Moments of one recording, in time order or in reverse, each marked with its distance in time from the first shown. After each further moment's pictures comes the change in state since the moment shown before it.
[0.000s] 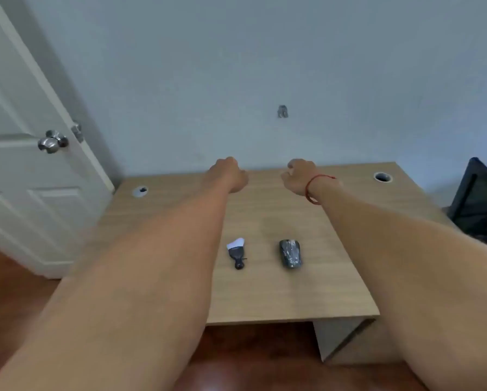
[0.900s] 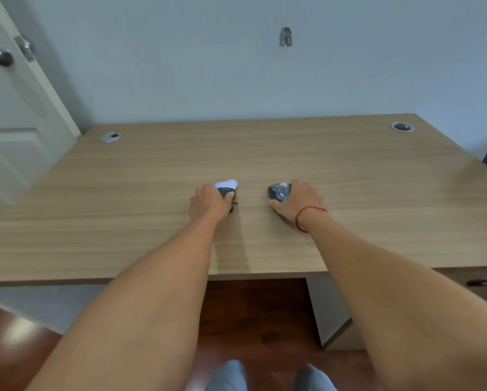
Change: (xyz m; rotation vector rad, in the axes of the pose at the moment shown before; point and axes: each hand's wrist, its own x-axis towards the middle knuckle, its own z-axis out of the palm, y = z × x) left_hand -0.020 -0.103 0.248 -0.136 0.105 -0.284; right_hand -0.027 0.120 0.214 -0.030 0.082 0.101
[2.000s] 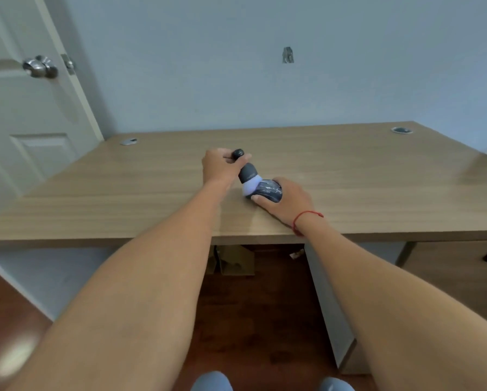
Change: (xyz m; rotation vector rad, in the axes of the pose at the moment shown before) left_hand -0.036 0.001 -0.007 -0.807 0.200 0.314; right_hand -0.043 0.017 0.059 0.189 0.169 -0.347
